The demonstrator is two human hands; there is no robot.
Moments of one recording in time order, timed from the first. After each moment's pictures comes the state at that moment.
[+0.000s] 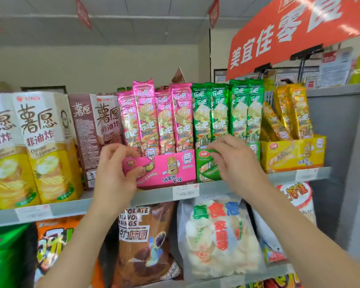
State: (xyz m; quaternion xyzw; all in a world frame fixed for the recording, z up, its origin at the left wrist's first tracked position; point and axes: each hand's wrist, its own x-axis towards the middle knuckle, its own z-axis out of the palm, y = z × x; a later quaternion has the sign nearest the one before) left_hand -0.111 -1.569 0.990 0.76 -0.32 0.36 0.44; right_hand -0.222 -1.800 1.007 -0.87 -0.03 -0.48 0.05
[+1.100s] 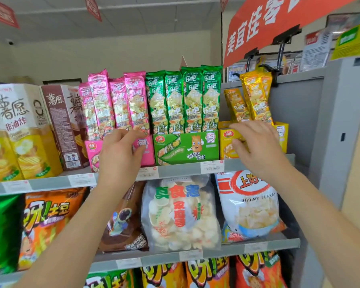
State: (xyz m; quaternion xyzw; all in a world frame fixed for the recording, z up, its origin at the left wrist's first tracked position) left_hand -0.171 -1.654 0.995 0.80 -0.28 0.44 0.30; right_hand -0.284 -1.931 0.994 -0.89 0.03 -0.45 0.05
